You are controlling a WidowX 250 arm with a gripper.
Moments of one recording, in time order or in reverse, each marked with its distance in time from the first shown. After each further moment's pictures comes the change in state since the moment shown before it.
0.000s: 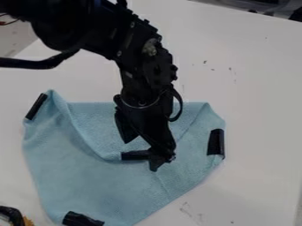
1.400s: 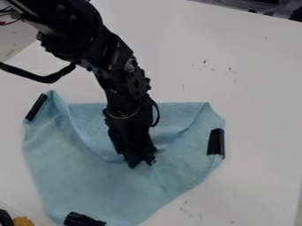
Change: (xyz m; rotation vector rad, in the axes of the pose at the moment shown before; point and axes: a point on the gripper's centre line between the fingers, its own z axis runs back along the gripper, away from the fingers) arm -0.009 0.031 -0.050 -0.042 0.032 0.014
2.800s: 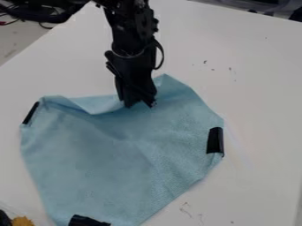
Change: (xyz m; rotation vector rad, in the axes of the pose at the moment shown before) arm 0.048 0.055 0.046 0.148 -0.032 -0.010
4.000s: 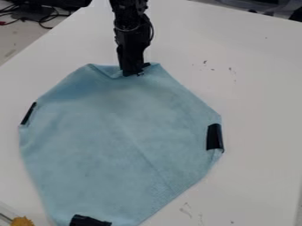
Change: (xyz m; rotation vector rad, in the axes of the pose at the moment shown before) arm 0.057 0.081 -0.058 -0.003 0.014 -0.260
